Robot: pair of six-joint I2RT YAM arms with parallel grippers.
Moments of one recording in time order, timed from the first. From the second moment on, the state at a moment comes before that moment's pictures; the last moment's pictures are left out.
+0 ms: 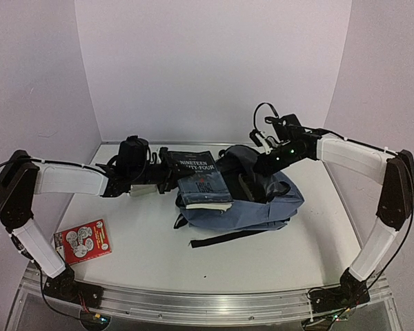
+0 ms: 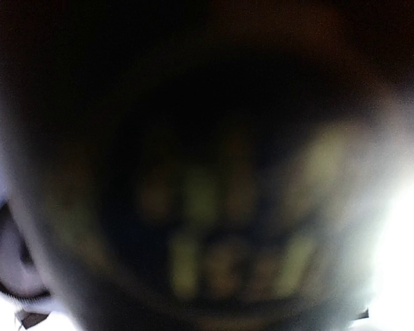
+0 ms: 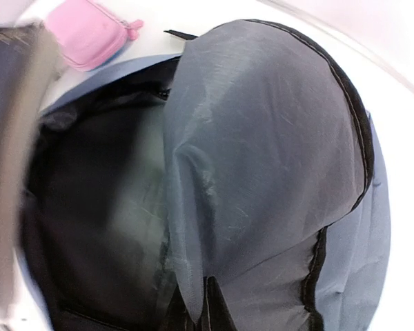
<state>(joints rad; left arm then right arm) -0.68 1.61 0.96 0.33 0.47 -1.32 0.51 1.72 1.42 -0.58 -0.15 -0.05</state>
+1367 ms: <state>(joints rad) -0.79 2.00 1.22 0.25 0.43 -1.39 0.52 1.76 1.30 -0.43 -0.35 0.27</state>
